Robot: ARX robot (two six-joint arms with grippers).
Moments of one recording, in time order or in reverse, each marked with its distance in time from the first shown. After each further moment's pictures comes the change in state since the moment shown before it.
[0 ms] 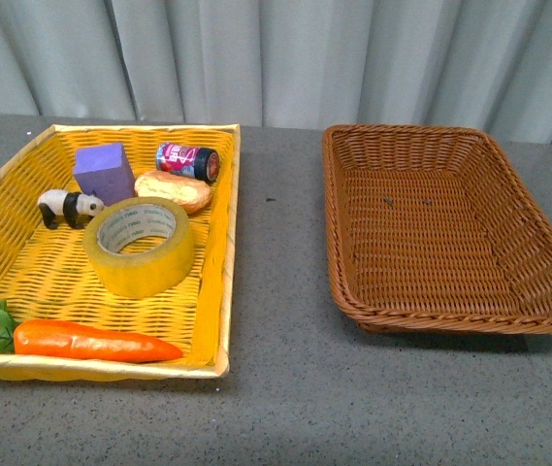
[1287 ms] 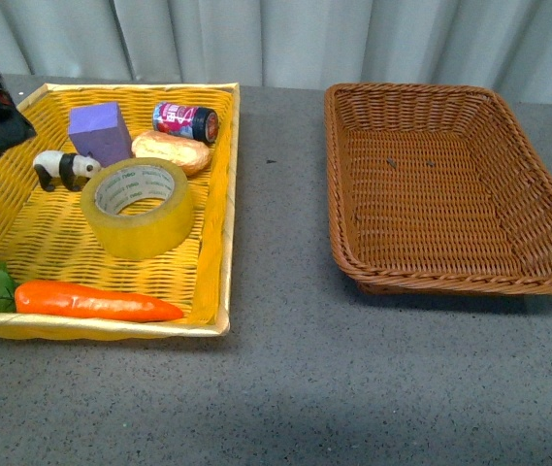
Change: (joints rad) left arm 0.071 1.692 0.638 0.420 -0.007 -0.363; right arm 0.000 0.000 0.000 0.000 0.000 0.000
